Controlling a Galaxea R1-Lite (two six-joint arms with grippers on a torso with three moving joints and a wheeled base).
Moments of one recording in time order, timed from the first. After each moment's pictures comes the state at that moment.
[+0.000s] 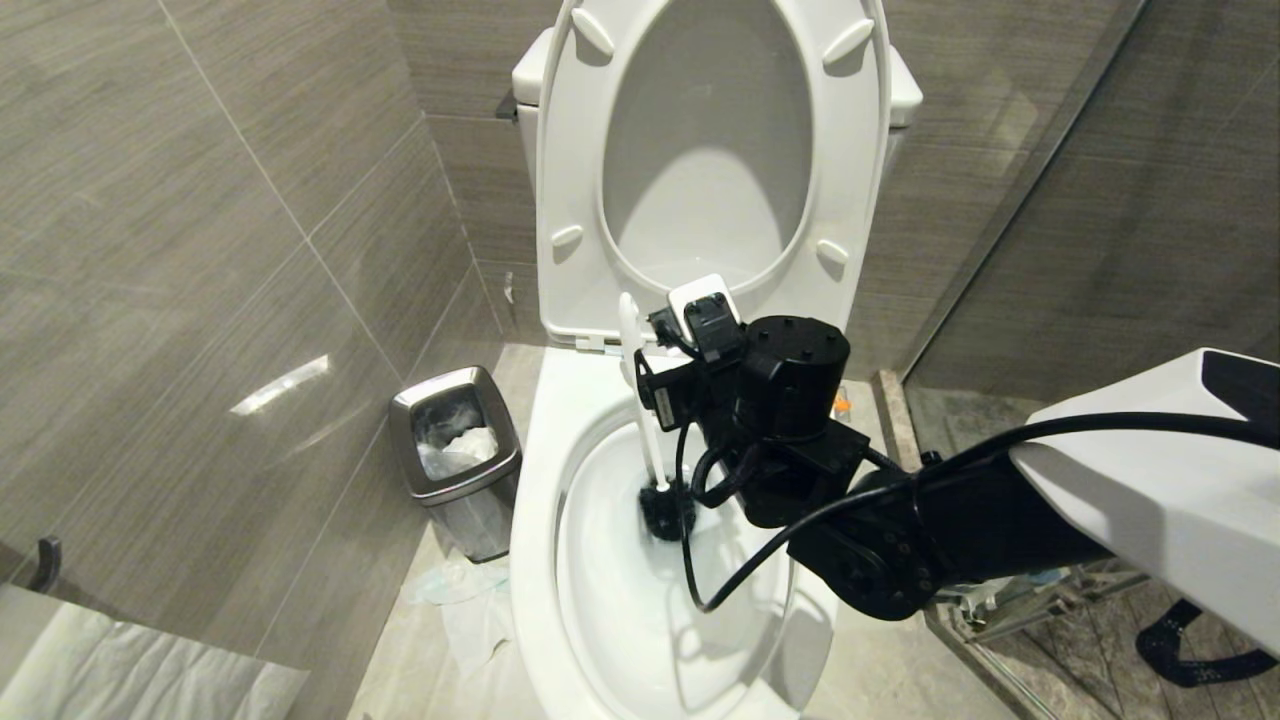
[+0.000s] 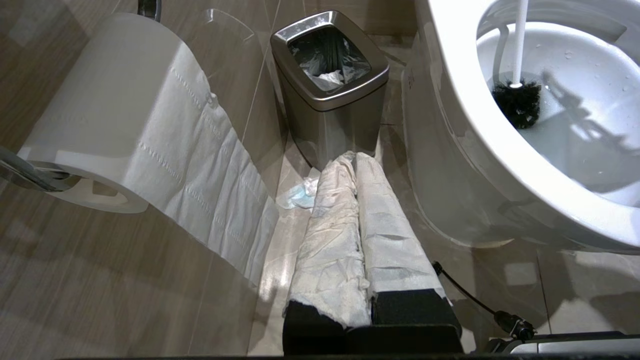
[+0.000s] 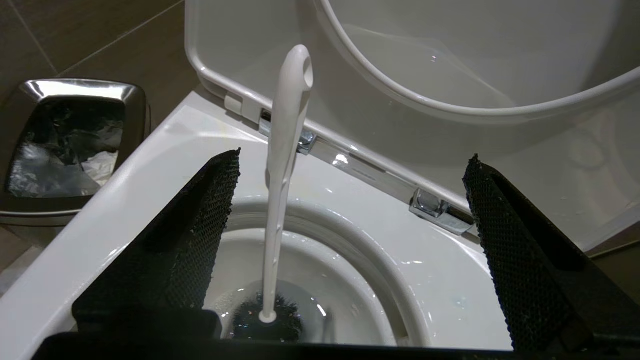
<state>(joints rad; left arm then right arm) 0.00 0.00 0.00 0.01 -0.01 0.04 0.77 2.16 -1.27 -0.99 -0.51 -0.30</state>
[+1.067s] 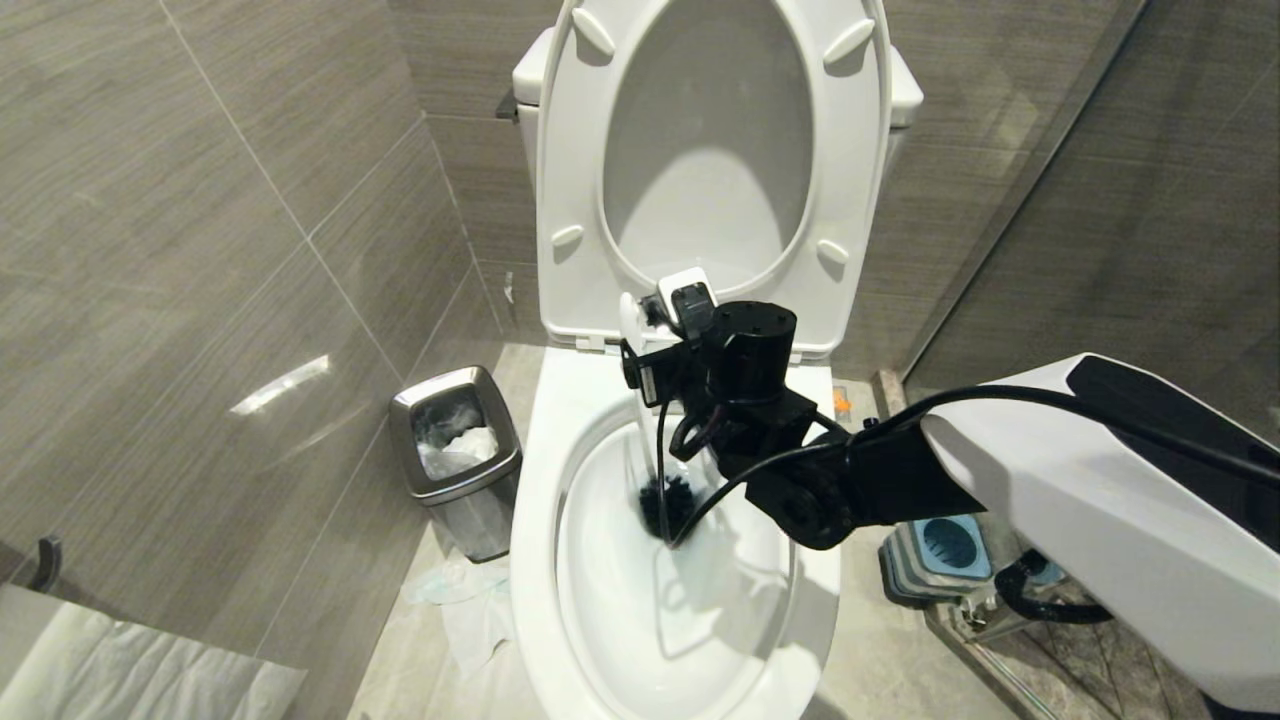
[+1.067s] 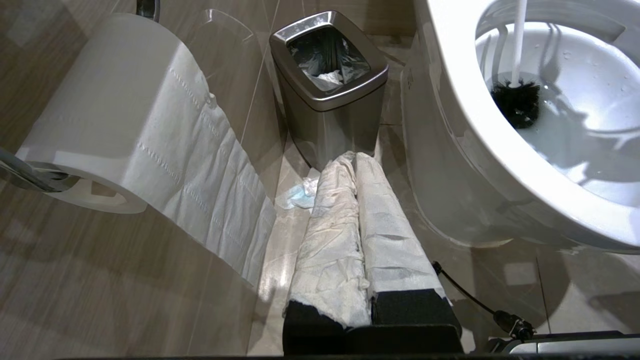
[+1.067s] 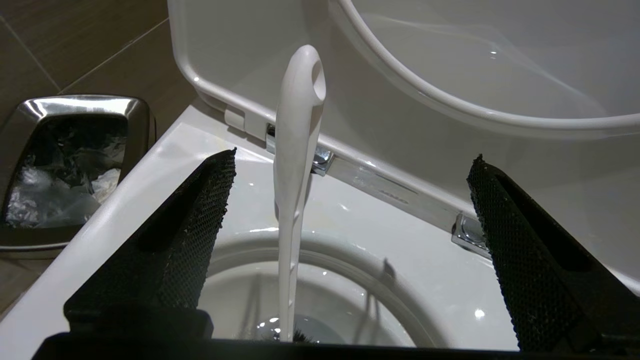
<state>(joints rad) 0.00 0.00 0.00 0.01 -0.01 0.04 0.70 2.33 -1.56 -0.85 -0.41 -0.21</state>
